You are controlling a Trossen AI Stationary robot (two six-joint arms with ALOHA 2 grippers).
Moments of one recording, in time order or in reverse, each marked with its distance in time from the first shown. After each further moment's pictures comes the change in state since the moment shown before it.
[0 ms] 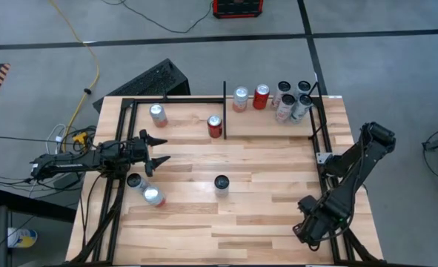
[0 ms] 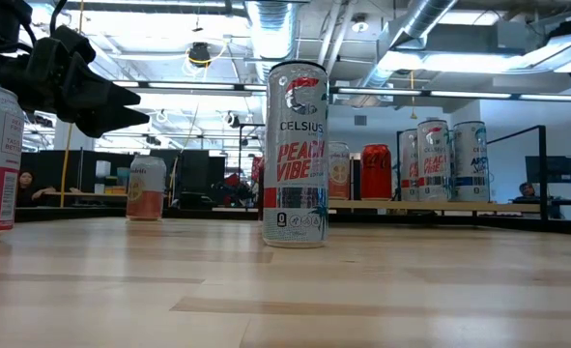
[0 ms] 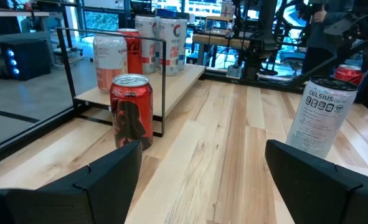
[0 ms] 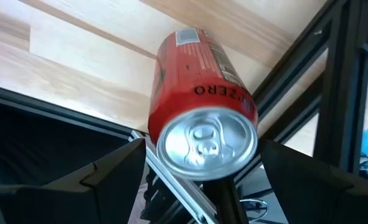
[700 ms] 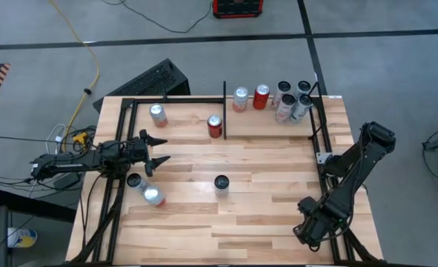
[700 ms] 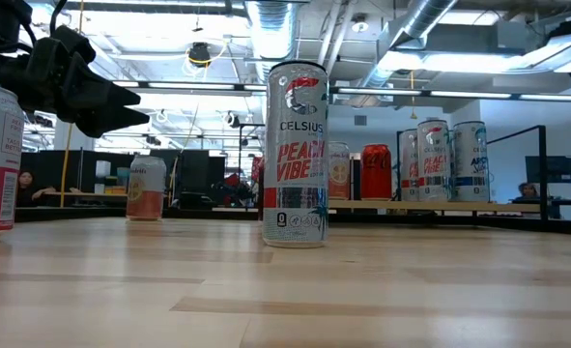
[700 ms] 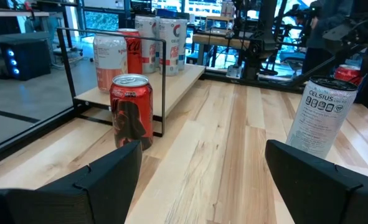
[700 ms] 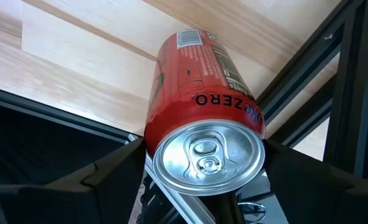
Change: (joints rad) left arm 0.000 0.000 0.000 0.000 0.000 0.000; right arm 0.001 -0.001 -0.049 0.068 0.028 -0.024
